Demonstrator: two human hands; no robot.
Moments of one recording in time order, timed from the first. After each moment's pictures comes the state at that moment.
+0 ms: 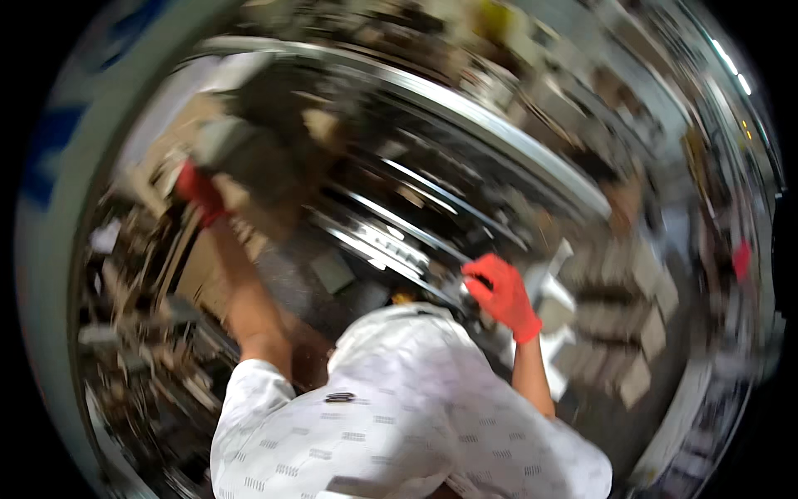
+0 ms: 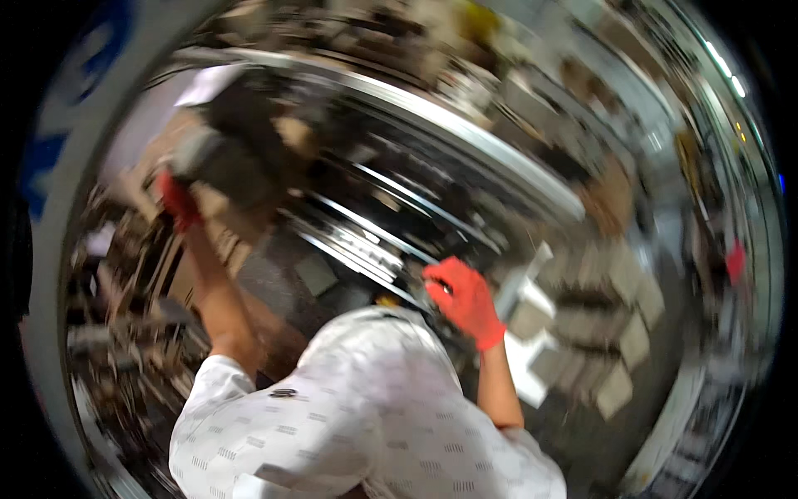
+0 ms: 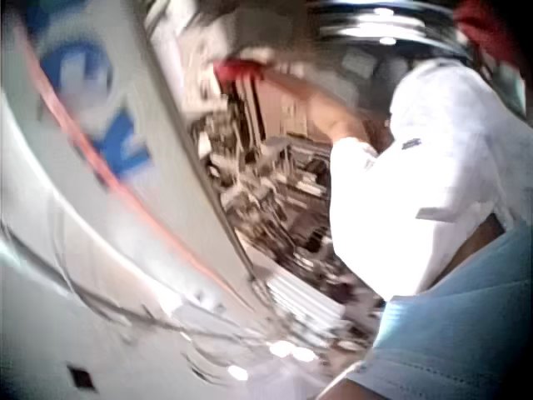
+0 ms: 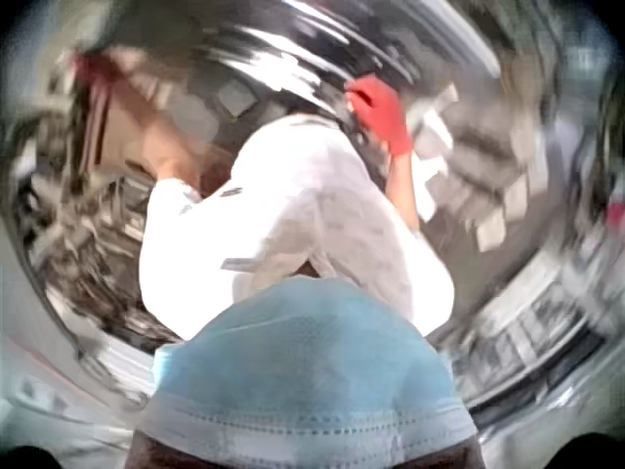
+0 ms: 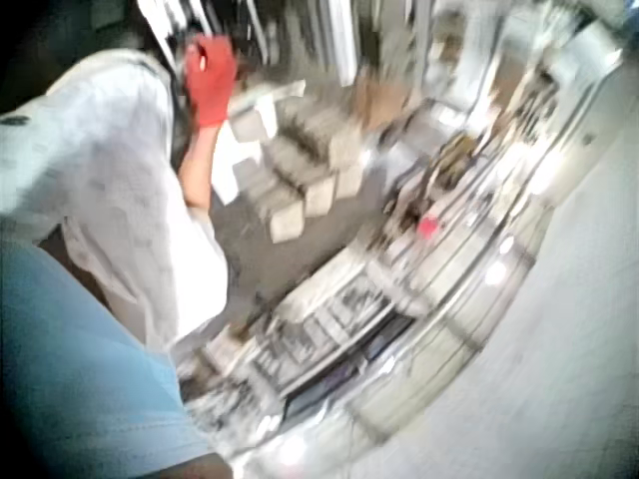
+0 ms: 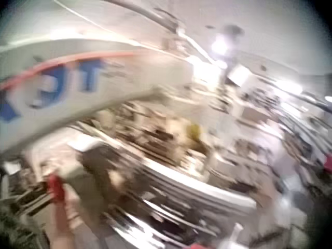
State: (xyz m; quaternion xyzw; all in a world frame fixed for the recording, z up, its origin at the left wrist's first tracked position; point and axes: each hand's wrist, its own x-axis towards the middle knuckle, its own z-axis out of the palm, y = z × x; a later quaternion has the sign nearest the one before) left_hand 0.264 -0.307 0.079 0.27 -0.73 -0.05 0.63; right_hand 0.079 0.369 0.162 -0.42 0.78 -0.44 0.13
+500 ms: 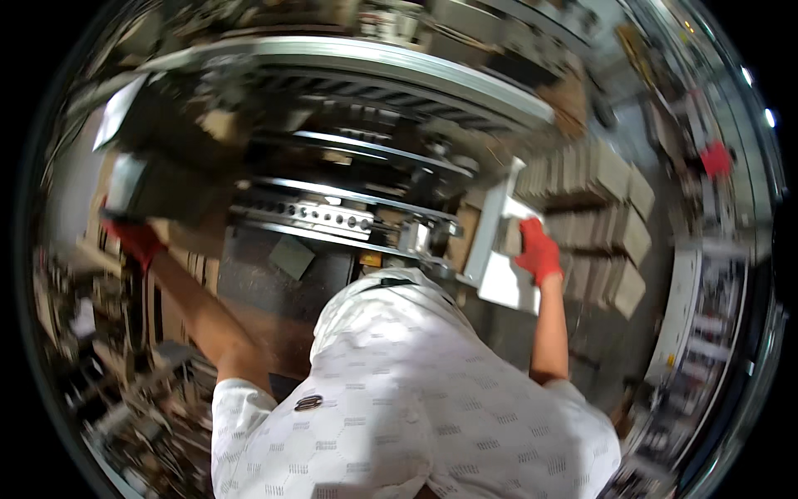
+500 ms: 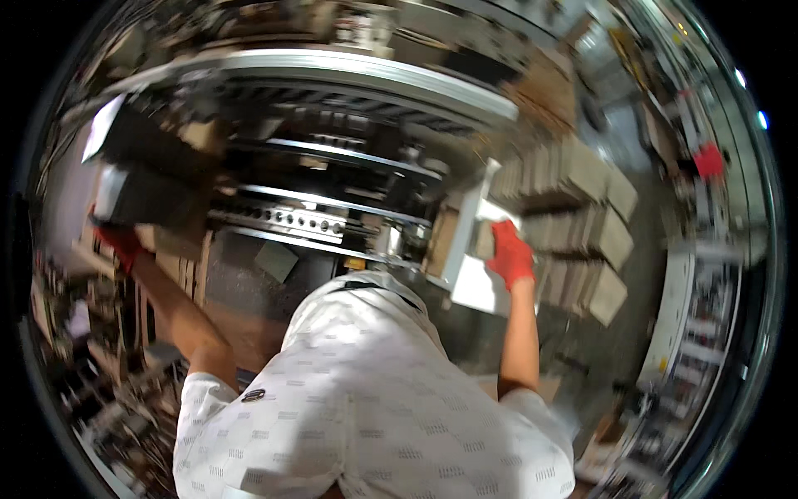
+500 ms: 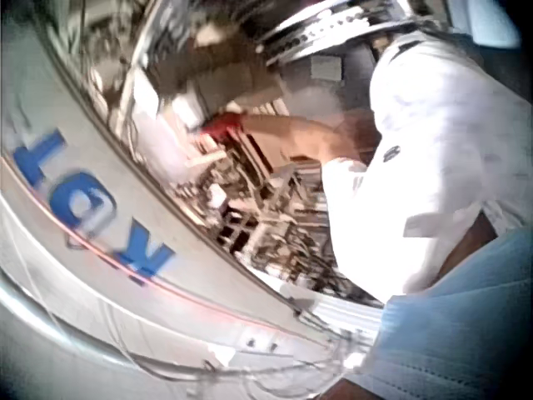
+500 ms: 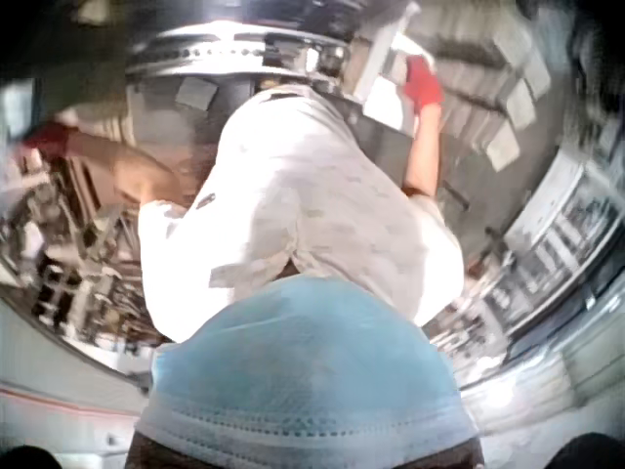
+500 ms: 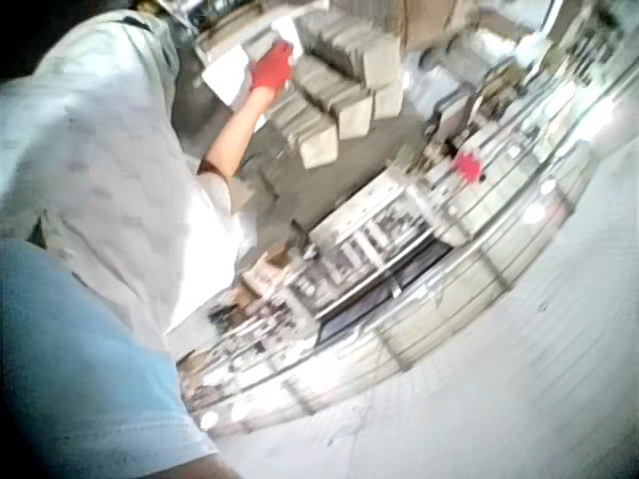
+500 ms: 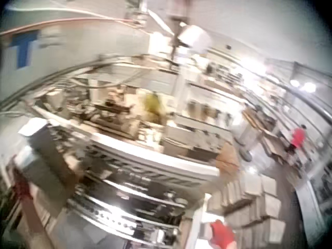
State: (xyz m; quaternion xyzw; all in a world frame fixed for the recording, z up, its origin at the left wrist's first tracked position) left_hand 0.181 -0.246 0.110 0.25 -0.51 -0.61 0.55; right_hand 0.060 0.627 0.053 -0.16 0.98 -0.03 0.10
